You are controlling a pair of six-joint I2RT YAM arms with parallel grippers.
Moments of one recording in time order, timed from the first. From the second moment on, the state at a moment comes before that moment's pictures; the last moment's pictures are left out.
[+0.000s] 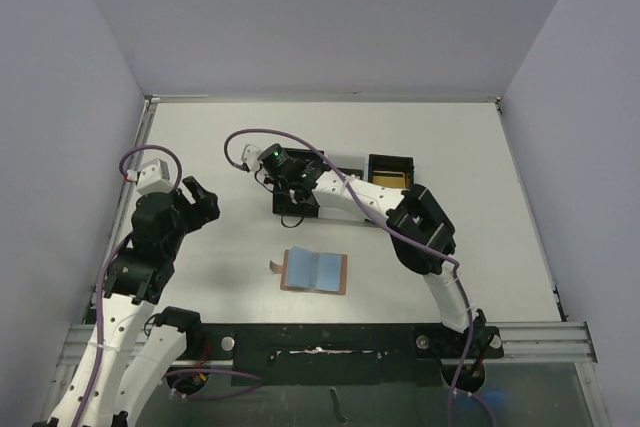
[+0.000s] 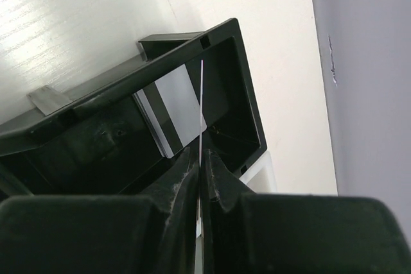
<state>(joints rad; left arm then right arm) -0.23 0.62 0.72 -0.52 -0.23 -0.54 0.92 2.14 1.75 -0.37 0.48 -0.58</state>
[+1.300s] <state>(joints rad) -0.22 0.61 0.72 -0.53 -0.23 -0.54 0.85 2.31 1.80 -0.35 0.50 -0.73</state>
